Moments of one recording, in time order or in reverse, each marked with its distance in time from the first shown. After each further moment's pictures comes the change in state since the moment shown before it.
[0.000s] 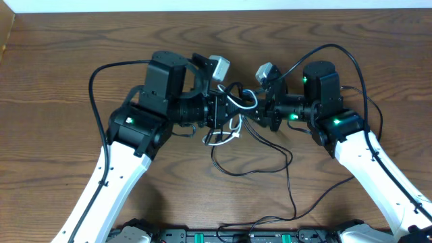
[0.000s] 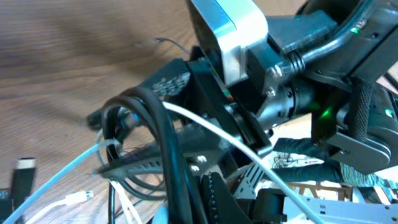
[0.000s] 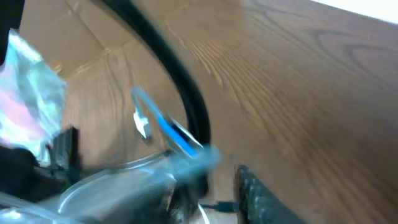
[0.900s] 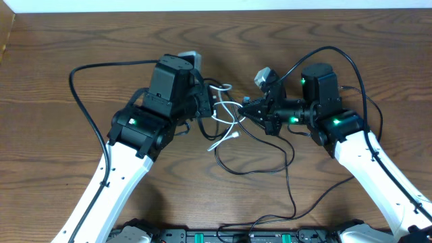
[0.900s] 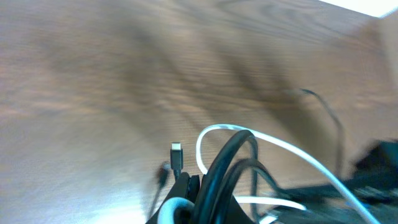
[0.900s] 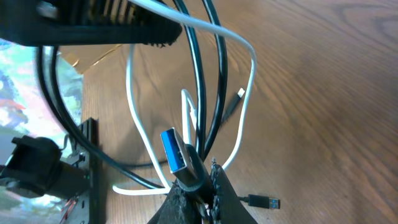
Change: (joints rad) left arm -0.016 0.000 0.000 -0.115 -0.671 -0.147; right arm 0.003 0.000 0.000 -0.084 -0.047 0.004
